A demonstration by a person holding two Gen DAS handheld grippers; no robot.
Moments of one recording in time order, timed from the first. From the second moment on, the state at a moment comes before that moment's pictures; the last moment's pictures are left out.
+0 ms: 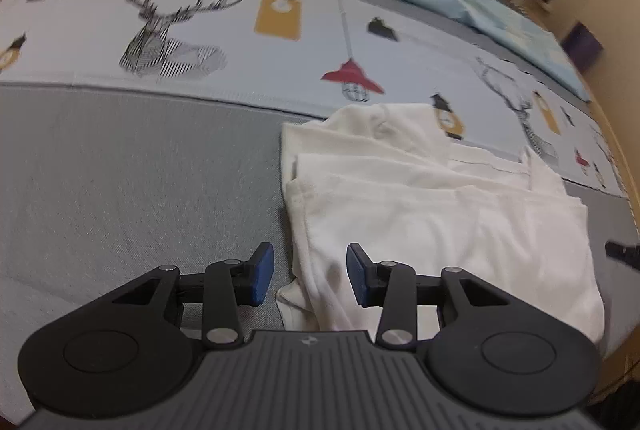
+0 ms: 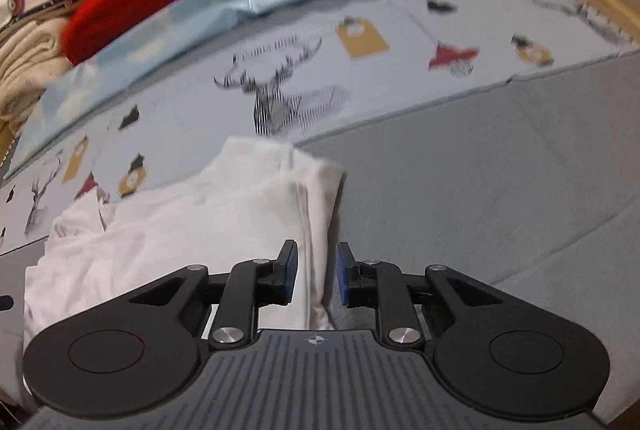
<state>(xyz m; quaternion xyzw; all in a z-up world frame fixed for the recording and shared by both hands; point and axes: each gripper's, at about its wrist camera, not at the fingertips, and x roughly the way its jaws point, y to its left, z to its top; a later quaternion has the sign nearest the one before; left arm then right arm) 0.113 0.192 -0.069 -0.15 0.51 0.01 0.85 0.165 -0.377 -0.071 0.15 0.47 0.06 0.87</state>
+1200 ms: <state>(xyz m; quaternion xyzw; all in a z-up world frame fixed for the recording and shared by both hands) 0.200 0.168 -0.054 -0.07 0.39 0.11 0.91 0.253 -0.324 -0.063 0.10 0.33 -0.05 0.94</state>
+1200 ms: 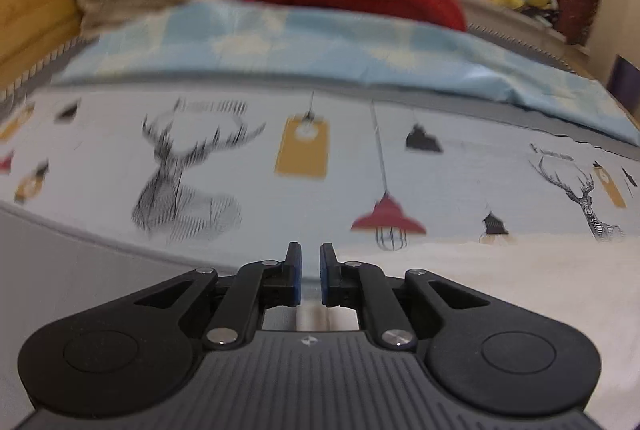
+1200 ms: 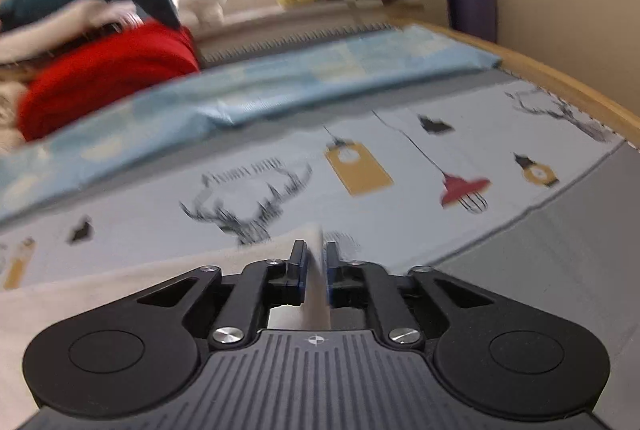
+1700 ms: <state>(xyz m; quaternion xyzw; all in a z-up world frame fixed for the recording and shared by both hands) 0.127 0.177 -0.101 -0.16 0.60 -0.04 0.78 0.188 -0.350 -0.102 0.09 0.57 0.03 0.82</state>
